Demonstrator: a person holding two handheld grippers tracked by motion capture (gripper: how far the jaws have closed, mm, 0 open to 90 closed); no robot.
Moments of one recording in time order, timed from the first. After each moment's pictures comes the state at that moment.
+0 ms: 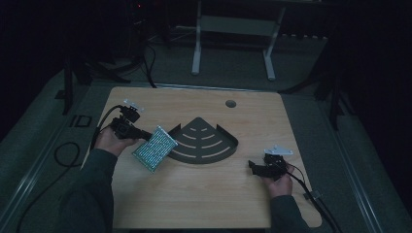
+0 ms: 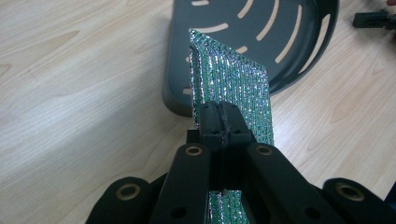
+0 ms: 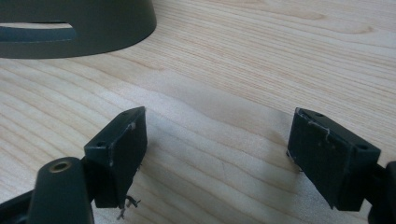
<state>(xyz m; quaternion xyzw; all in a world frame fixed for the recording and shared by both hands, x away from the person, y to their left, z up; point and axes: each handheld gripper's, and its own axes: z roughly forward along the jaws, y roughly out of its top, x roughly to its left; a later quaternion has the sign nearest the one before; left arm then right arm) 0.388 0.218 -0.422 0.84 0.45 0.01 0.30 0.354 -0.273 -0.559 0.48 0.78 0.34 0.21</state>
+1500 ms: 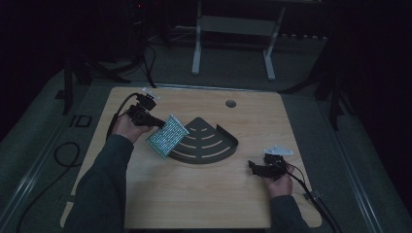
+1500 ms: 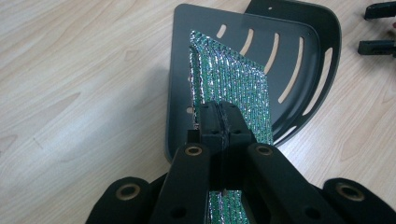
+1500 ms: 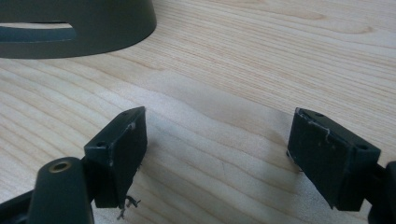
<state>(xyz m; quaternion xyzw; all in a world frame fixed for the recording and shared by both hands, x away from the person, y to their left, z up) 0.427 0.180 -0.411 0.86 0.42 0.03 0.30 0.354 -0.273 -0.559 0.48 0.78 0.34 0.21</state>
